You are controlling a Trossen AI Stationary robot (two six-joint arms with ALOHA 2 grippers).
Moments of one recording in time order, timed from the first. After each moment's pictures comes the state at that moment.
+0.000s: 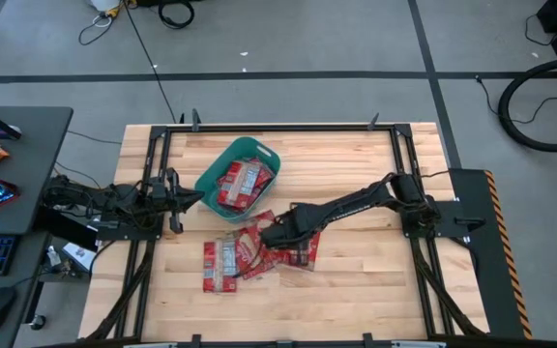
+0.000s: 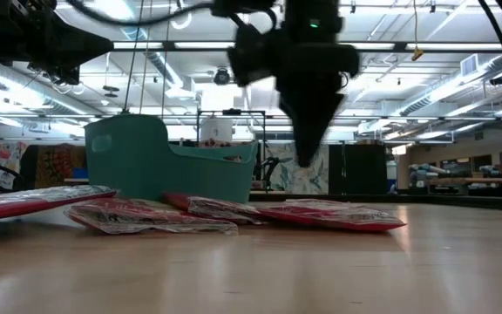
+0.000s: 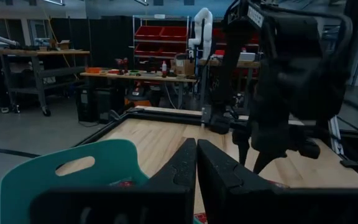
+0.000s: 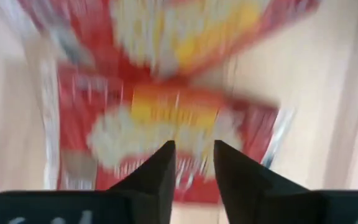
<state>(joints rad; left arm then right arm) -0.26 0.09 0.12 0.07 -0.49 -0.02 0.22 2.15 1.78 -1.17 0.15 0.29</state>
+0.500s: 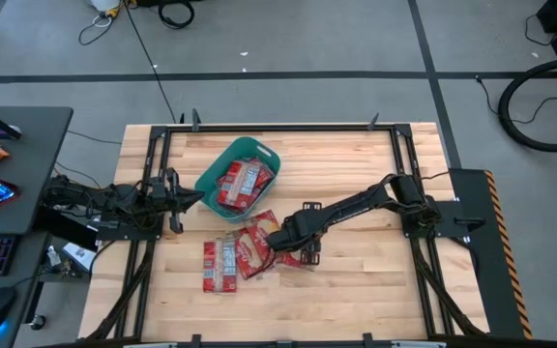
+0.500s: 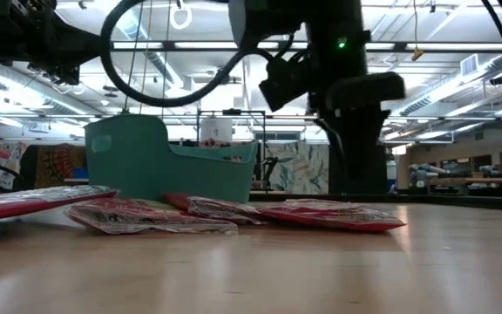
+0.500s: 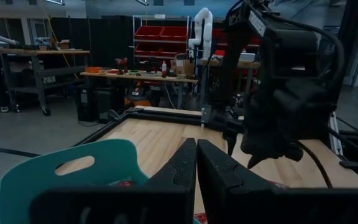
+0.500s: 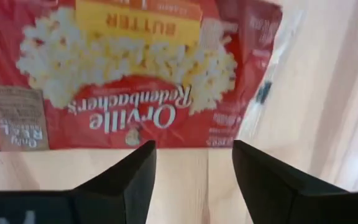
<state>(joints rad) -0.26 0.08 0.12 0.07 -0.49 -0.02 0.22 2.15 1.71 -1.31 0.18 0.38</state>
